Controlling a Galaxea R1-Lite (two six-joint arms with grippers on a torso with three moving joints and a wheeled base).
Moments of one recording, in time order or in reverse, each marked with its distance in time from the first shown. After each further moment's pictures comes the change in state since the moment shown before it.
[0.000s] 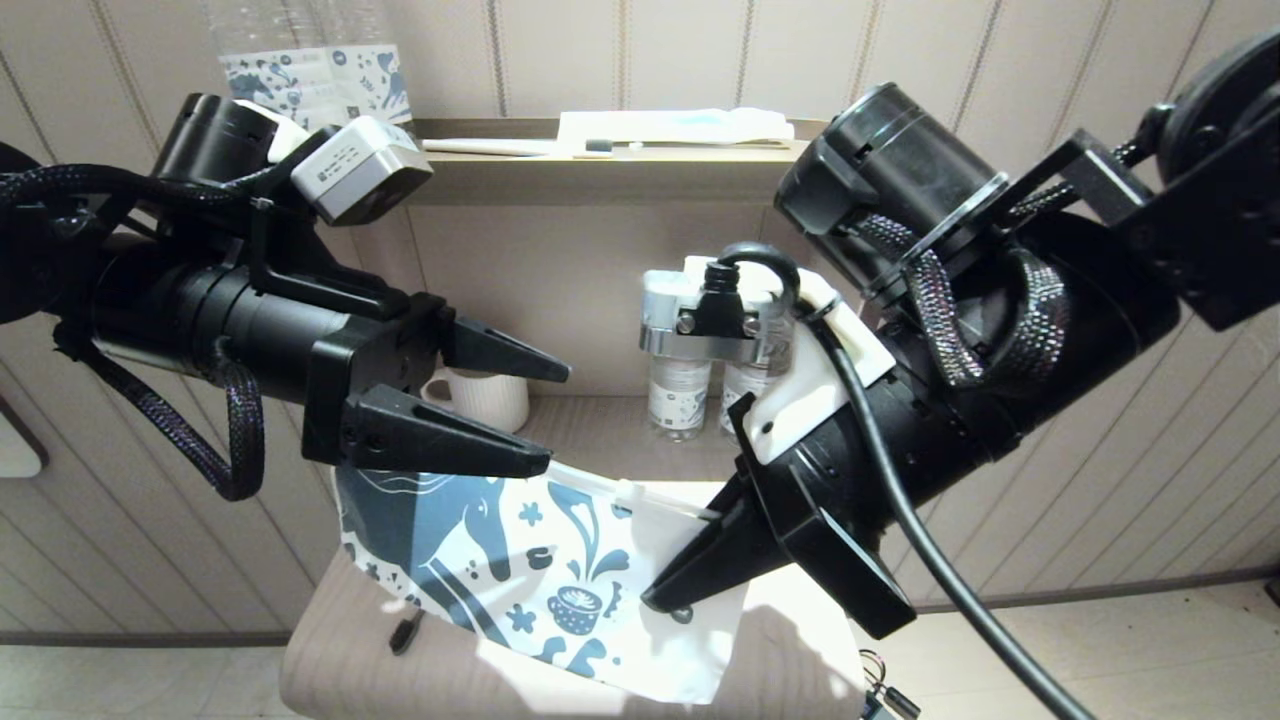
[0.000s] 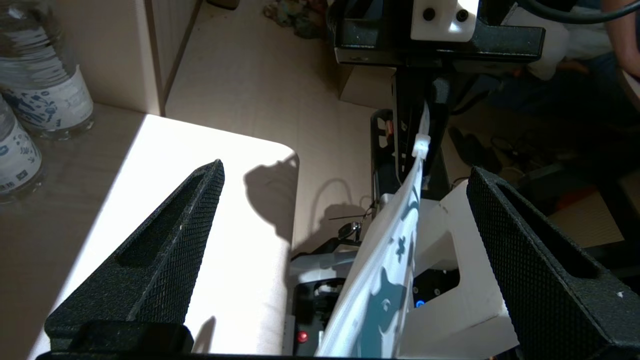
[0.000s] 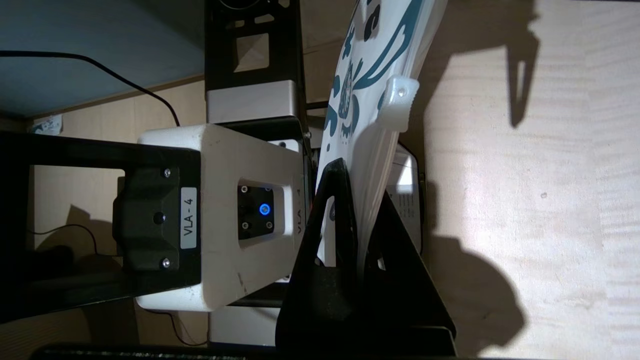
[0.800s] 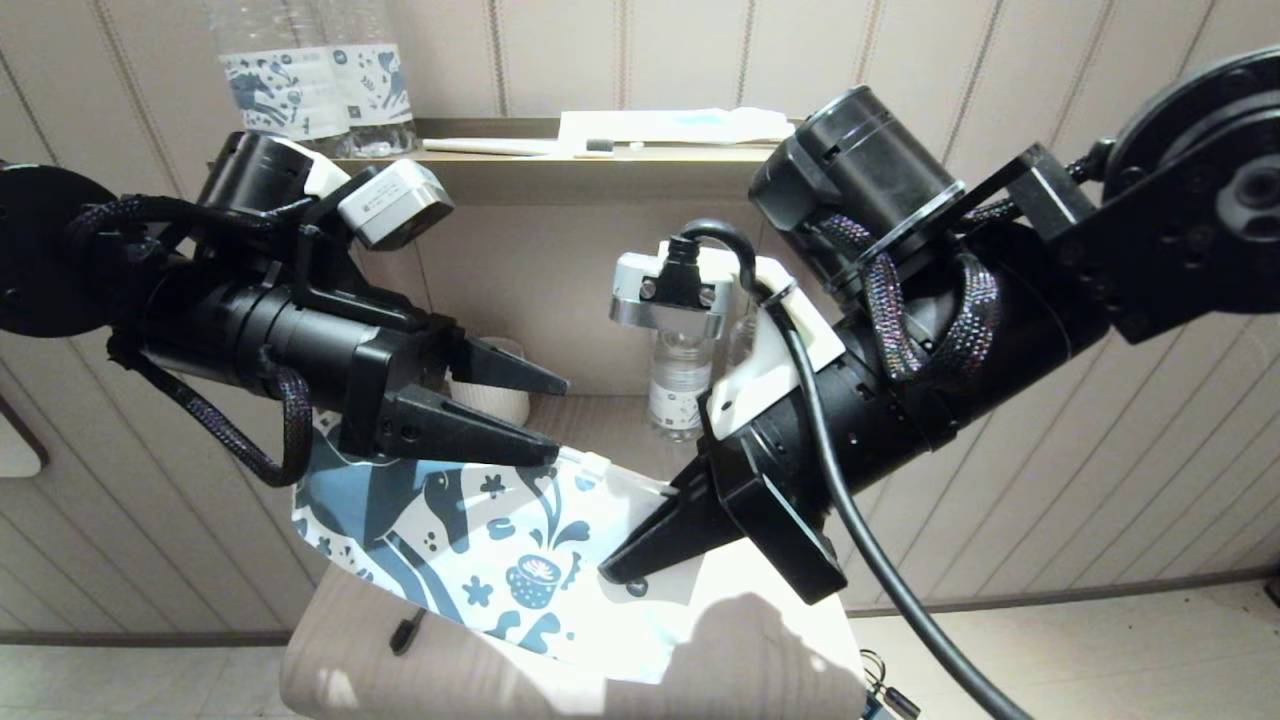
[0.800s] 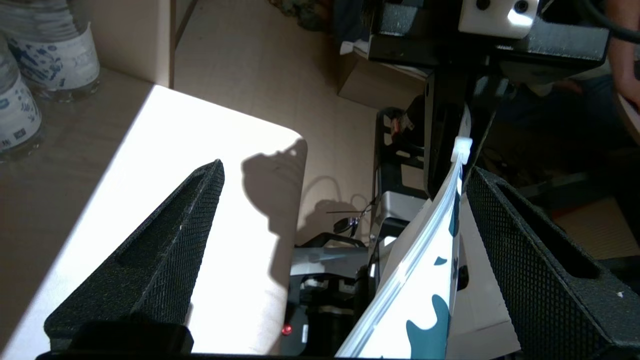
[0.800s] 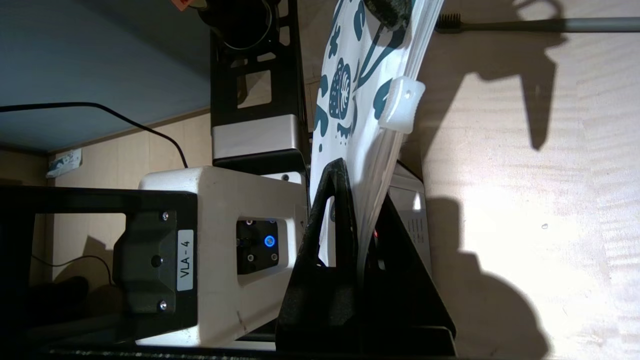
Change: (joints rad) left arm 0.024 0.051 0.015 -0.021 0.009 -0.047; right arm -0.003 0.021 0.018 -0.115 0.030 0.091
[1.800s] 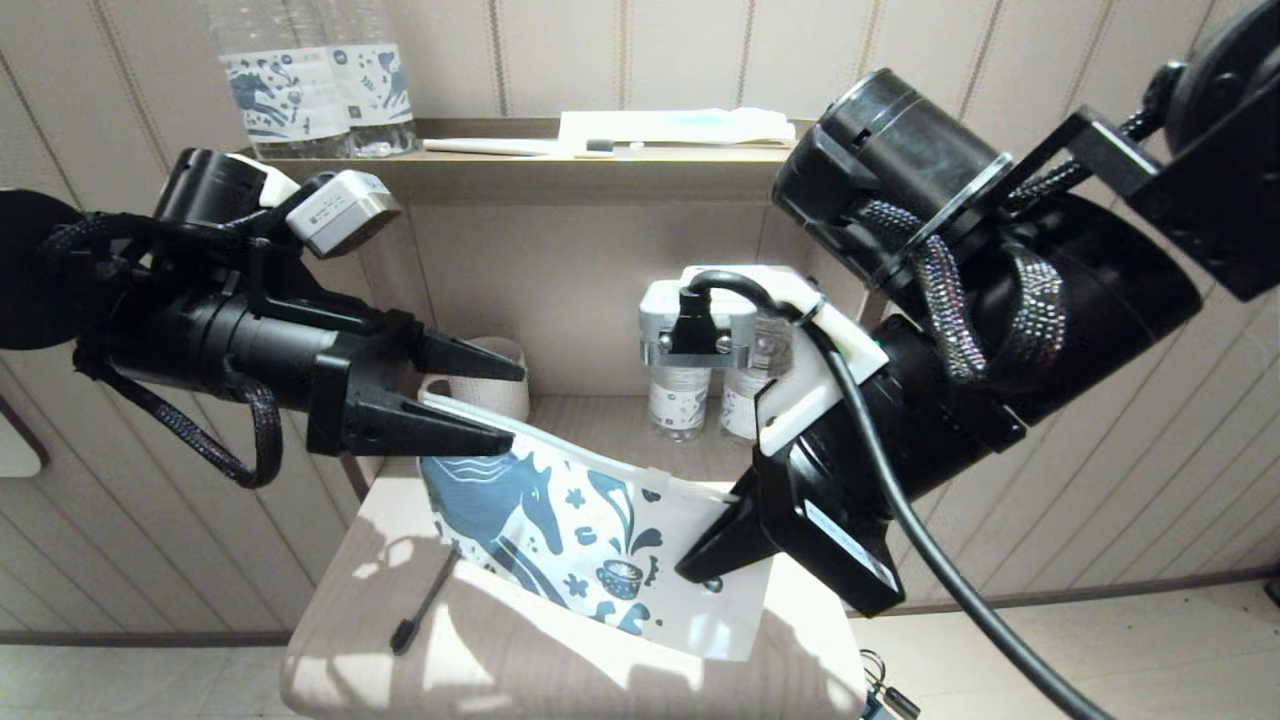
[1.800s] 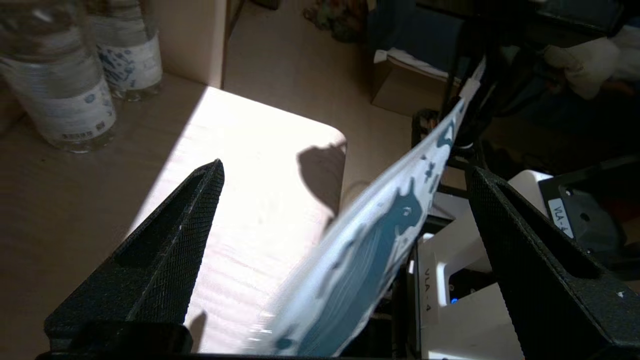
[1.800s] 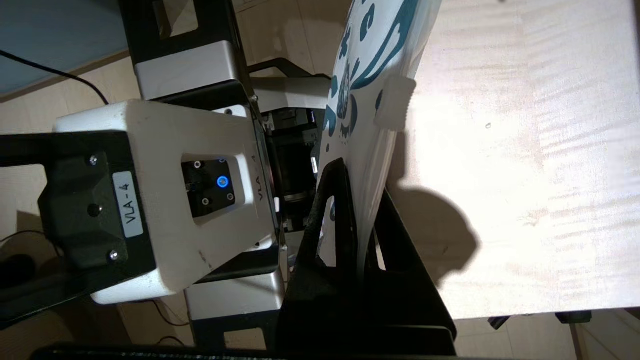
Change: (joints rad) left arm 0.110 -0.012 0.047 -0.048 -0.030 0.081; right arm 0.010 -0.007 -0.101 0.234 -0.249 -0.057
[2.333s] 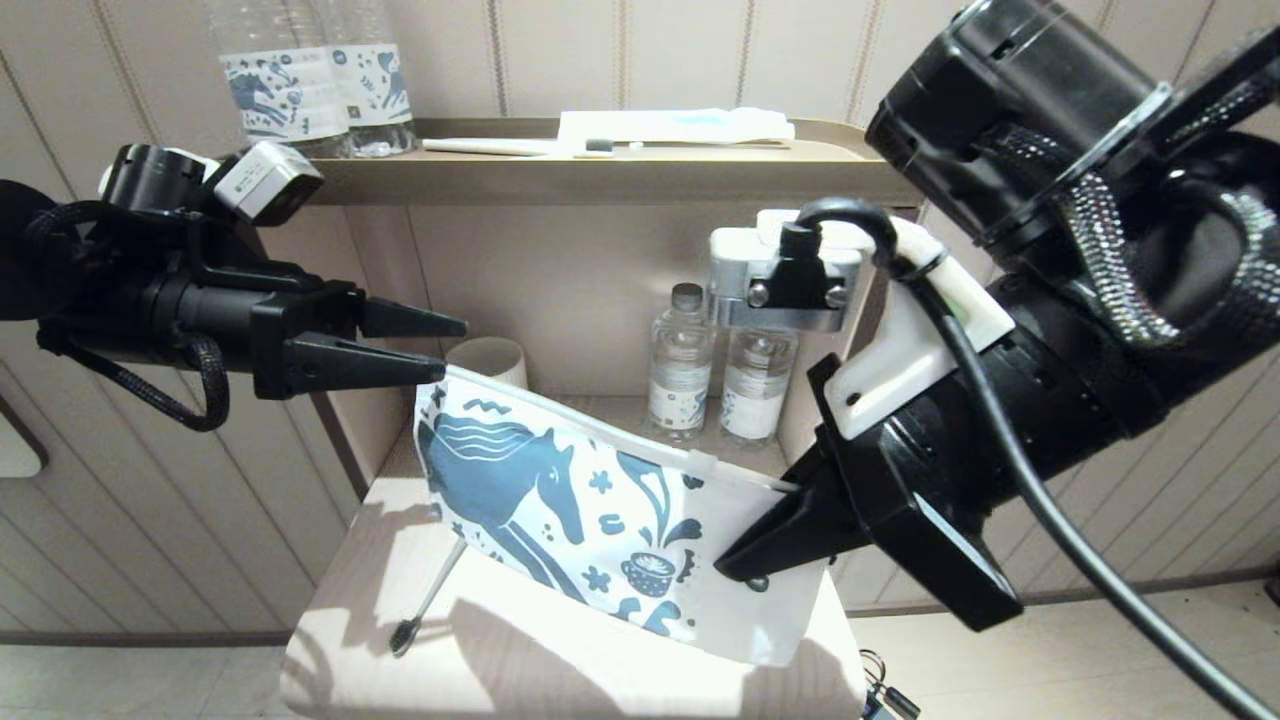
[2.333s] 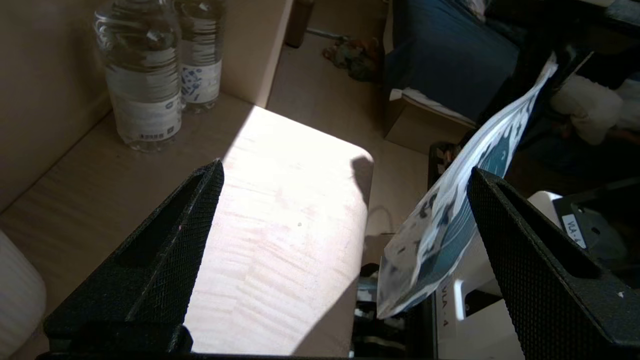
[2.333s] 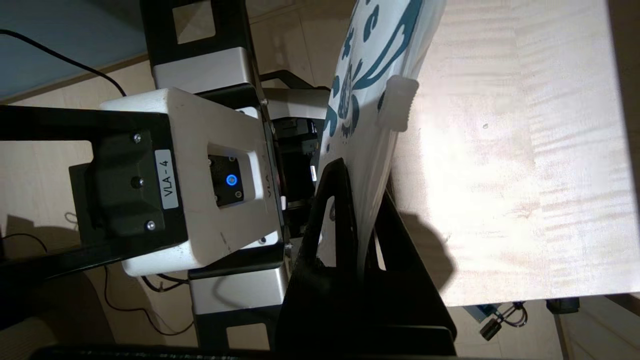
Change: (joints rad) left arm 0.163 0.057 -0.056 0.001 -0.124 -0.001; right arm 0.005 -0.085 0.012 0.013 0.018 -0.012
